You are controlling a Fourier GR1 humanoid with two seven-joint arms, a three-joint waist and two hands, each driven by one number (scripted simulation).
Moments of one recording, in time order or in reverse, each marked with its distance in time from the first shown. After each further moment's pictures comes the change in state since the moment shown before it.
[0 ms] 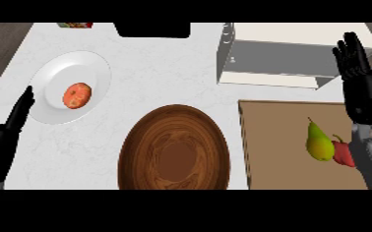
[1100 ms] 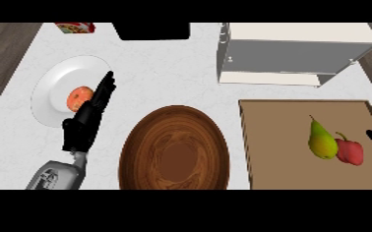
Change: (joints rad) left arm -0.234 -0.309 -0.175 0.056 0.050 -0.022 0.164; right arm 0.264 -0.020 -0.391 0.411 -0.145 -0.130 -0.086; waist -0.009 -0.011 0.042
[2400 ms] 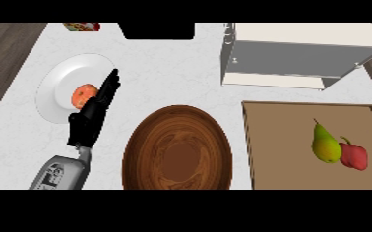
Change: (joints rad) left arm -0.031 -0.042 0.032 0.036 -0.034 -0.050 0.005; right arm -0.101 -0.467 0.342 -0.405 0.125 0.559 0.863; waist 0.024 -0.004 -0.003
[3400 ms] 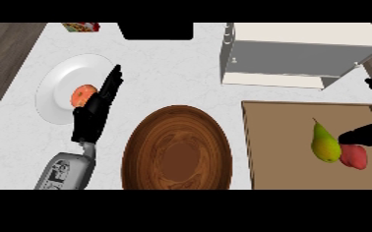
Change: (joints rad) left arm -0.020 -0.079 0.069 -0.011 -0.086 -0.043 0.043; right arm -0.059 0.243 -0.023 -0.175 0.256 0.015 0.253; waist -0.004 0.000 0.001
